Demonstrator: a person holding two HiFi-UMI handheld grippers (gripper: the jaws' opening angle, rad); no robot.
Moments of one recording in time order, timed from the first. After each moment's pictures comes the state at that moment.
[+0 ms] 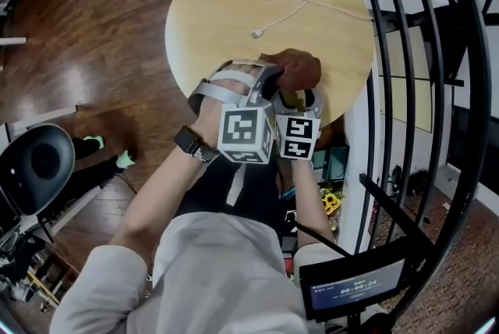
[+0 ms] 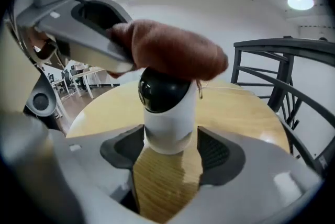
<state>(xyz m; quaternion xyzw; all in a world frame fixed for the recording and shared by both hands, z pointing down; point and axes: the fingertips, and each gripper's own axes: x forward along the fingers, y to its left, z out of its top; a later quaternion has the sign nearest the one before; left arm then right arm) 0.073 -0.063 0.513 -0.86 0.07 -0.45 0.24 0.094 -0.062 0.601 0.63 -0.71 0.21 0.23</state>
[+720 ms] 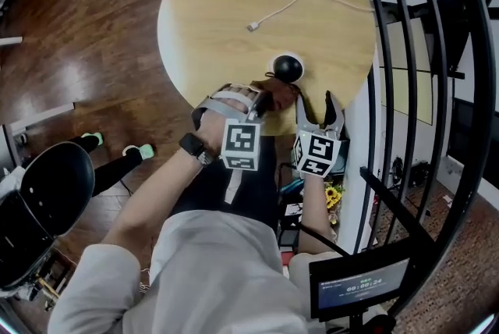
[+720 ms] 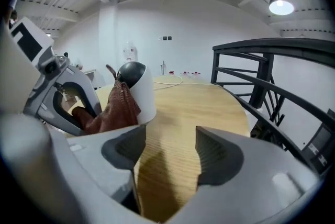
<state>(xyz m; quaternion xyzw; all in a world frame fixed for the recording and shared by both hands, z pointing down) 0.039 0.017 0.624 -0.81 -0.04 -0.53 0.25 0.155 0.003 0.599 0.69 -0.66 0.21 0.21</state>
